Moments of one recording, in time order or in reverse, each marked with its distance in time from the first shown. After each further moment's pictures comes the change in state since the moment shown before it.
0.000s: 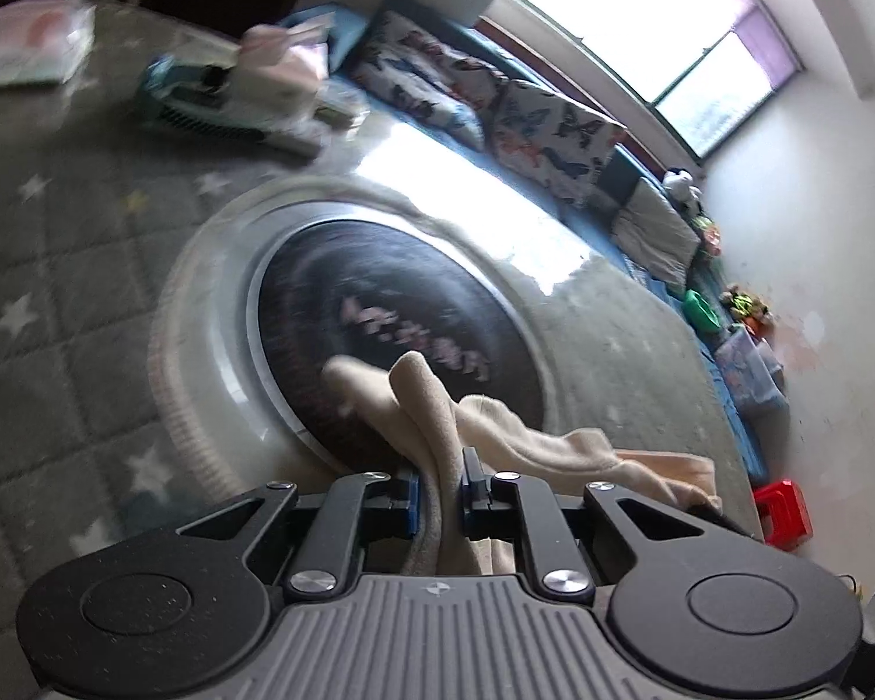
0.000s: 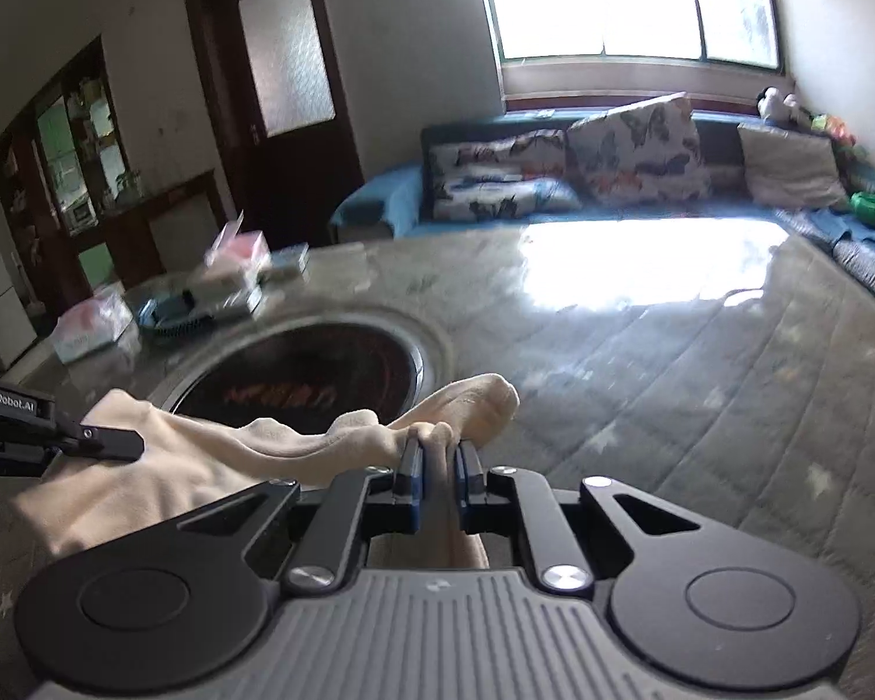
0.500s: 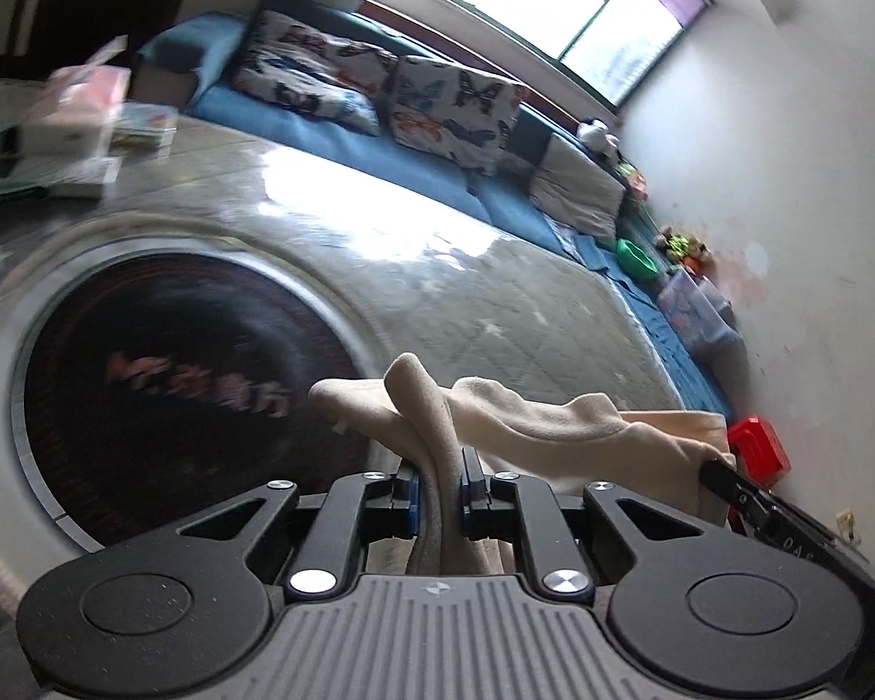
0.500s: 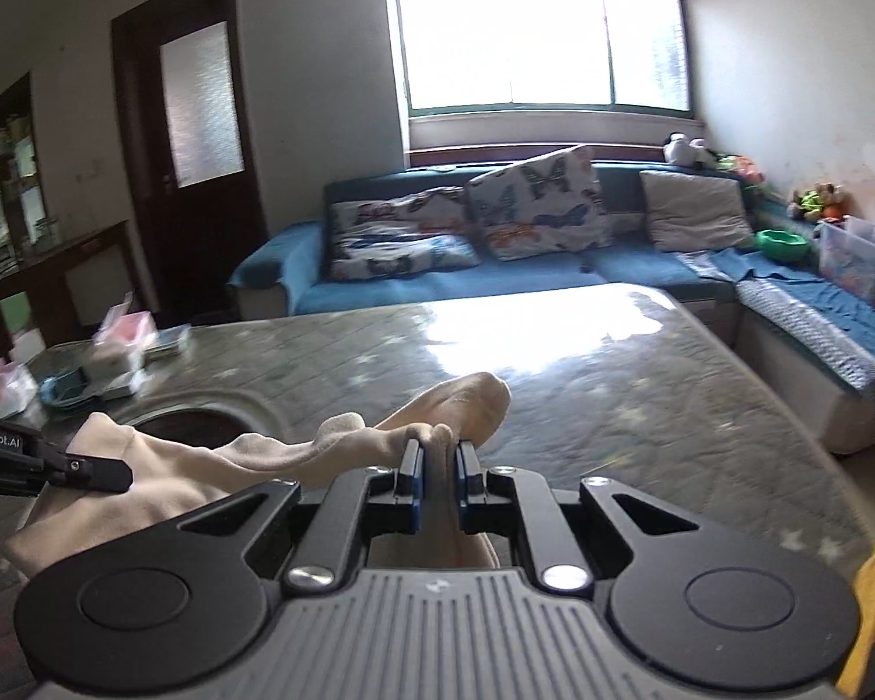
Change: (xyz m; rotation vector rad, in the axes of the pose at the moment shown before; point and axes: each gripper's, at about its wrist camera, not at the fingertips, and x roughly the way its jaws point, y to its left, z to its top) left arm 0.063 -0.108 0.014 0.181 0.042 -0.102; right arm -0.027 -0.075 0.039 0.037 -0.088 -0.194
